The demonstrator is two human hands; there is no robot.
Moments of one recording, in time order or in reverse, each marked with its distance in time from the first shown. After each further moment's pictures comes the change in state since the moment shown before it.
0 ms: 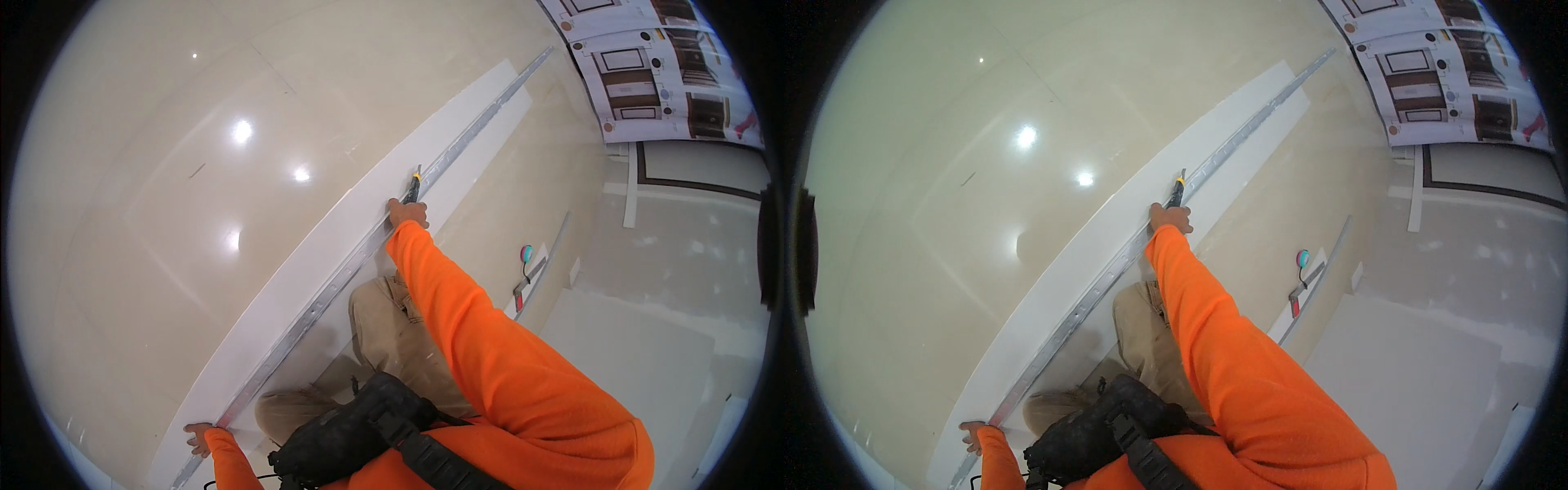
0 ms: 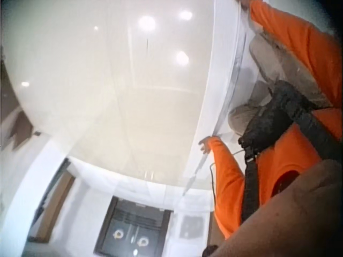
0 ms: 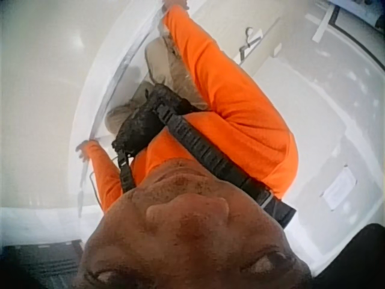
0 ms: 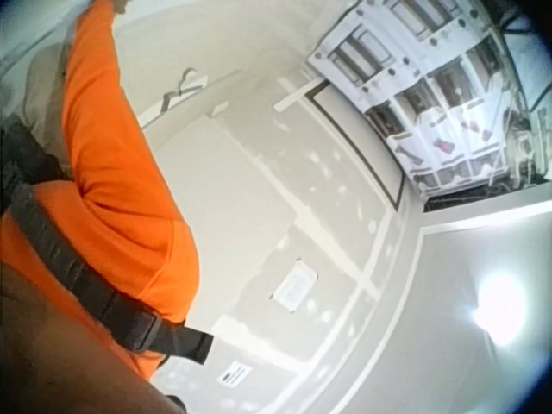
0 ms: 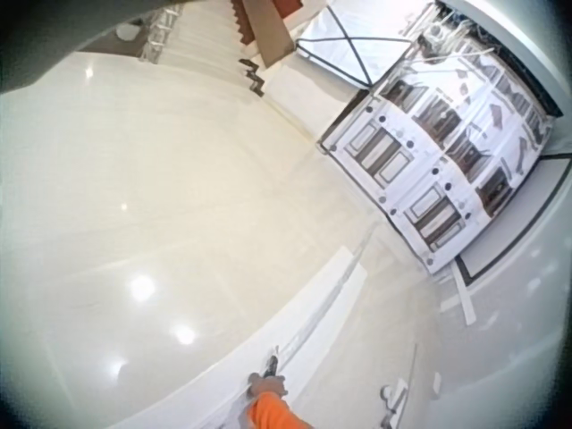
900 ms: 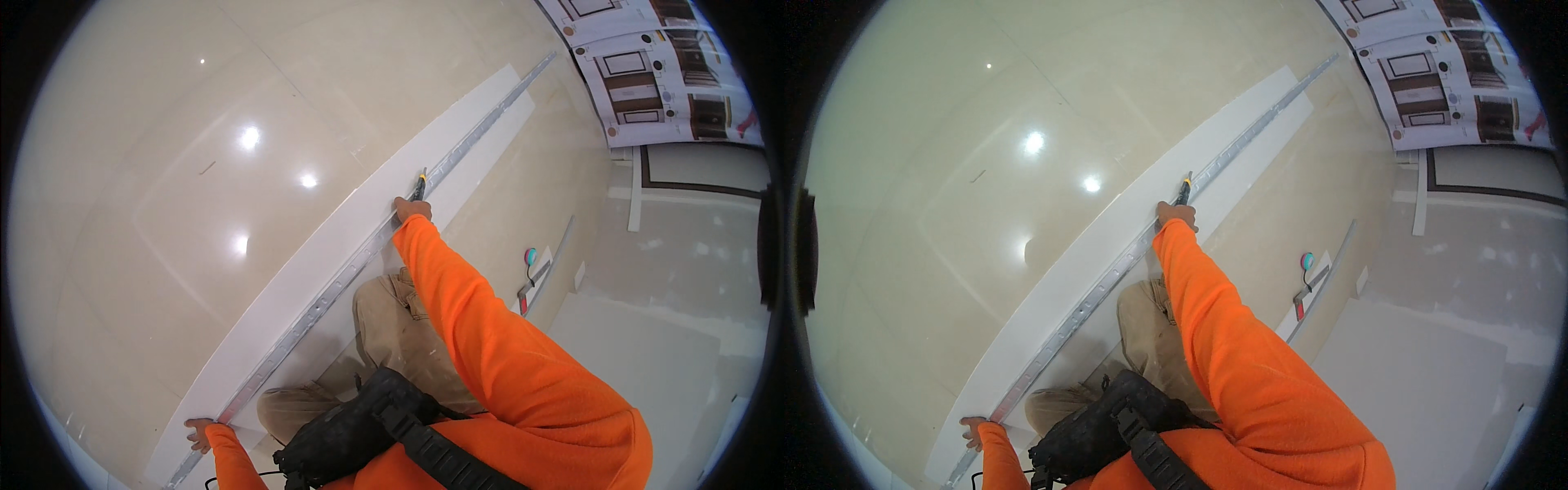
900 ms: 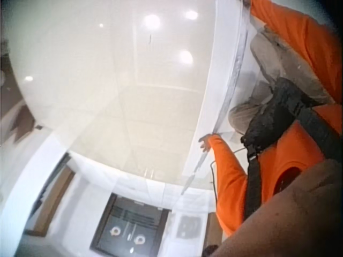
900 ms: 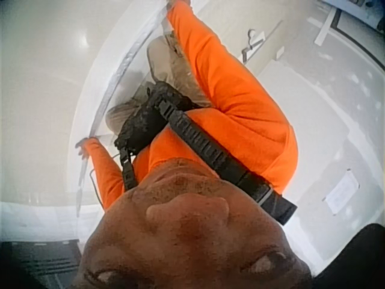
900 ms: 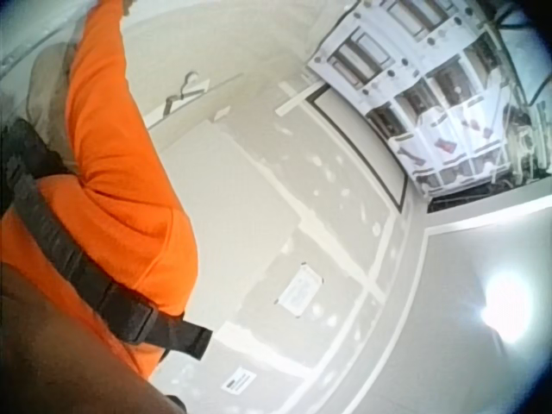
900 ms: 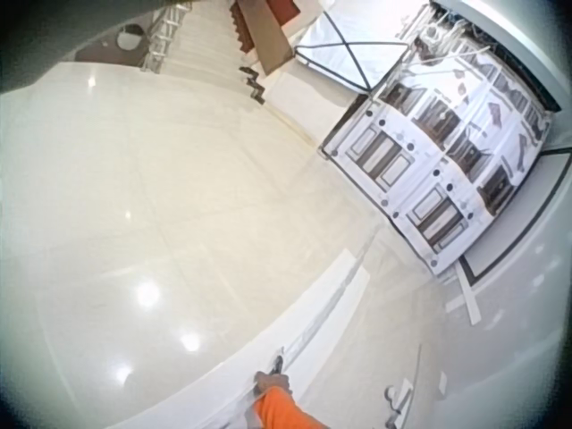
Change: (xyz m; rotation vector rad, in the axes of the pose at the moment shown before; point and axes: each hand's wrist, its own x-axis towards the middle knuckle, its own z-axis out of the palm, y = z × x) left_hand 0.002 0.001 0.002 -0.040 -0.007 -0.009; right_hand 0.016 0.000 -0.005 0.034 -0.142 0.016
